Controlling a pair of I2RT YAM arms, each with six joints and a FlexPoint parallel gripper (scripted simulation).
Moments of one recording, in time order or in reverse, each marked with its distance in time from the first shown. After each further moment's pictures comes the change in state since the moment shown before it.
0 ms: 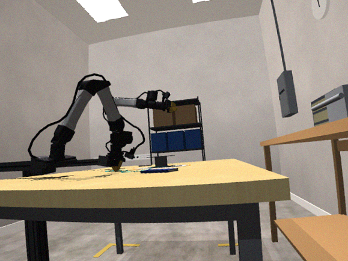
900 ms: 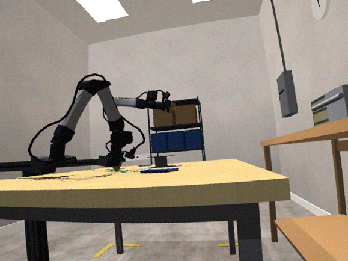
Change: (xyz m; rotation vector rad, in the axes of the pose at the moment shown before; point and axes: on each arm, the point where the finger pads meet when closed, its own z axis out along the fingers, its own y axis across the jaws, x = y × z) left arm 0.000 0.000 0.000 0.000 0.000 0.000; right arm -0.001 0.003 0.000 -0.013 -0.003 0.001
